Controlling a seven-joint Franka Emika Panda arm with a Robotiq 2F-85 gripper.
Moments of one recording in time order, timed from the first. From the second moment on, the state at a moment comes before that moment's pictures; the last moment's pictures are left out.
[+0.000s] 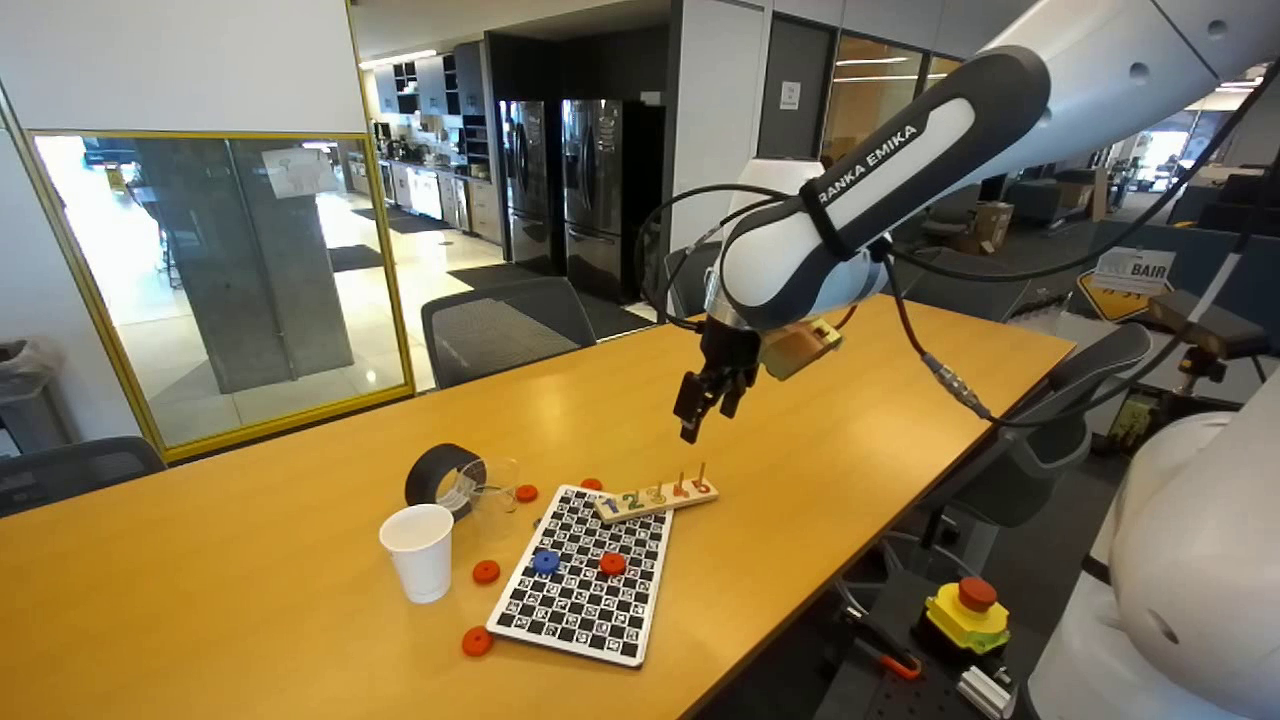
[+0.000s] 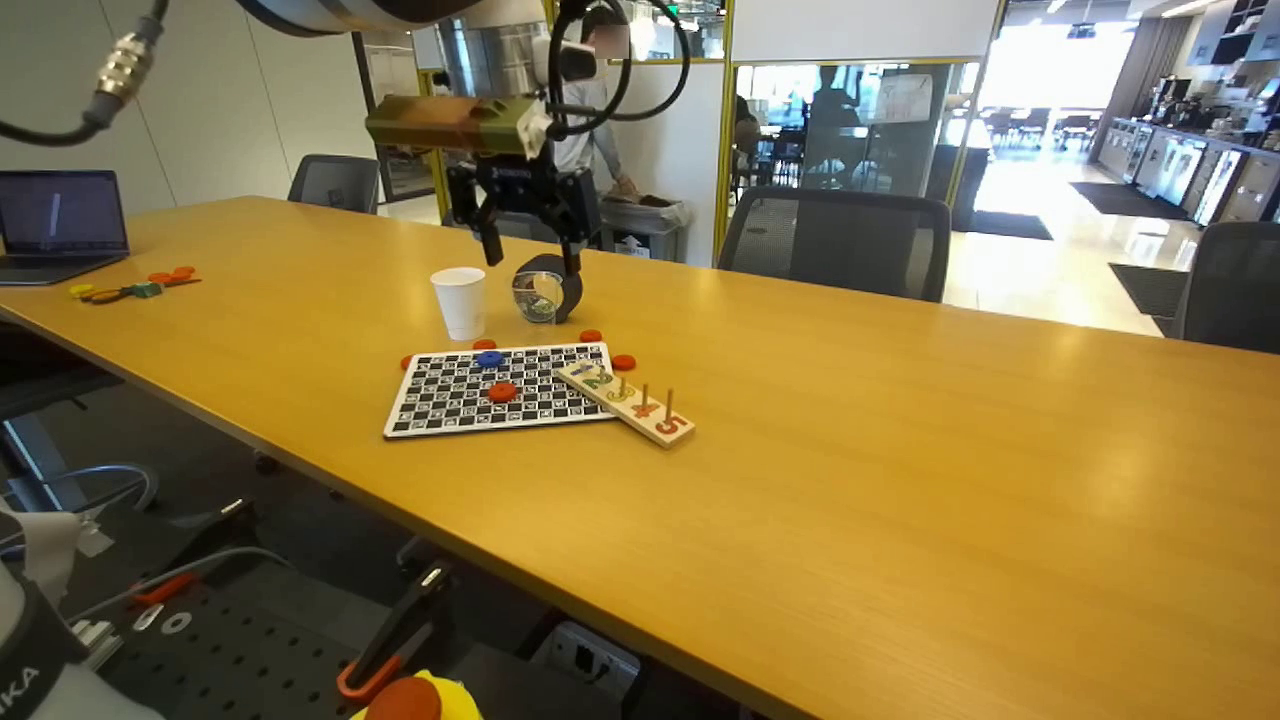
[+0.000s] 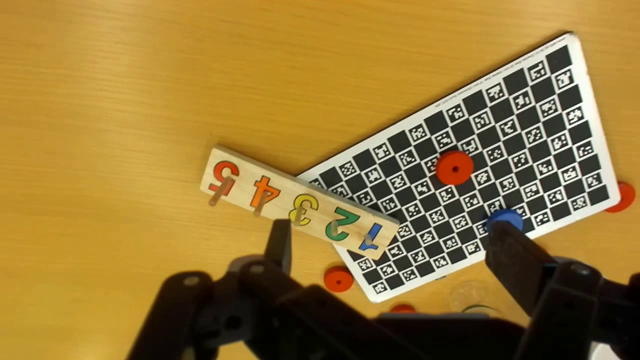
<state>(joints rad) -0.04 -0.29 -0.12 -2.64 -0.02 2.53 -0.18</state>
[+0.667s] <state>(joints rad) 0.04 -0.16 0.00 -2.68 0.04 2.58 -0.06</state>
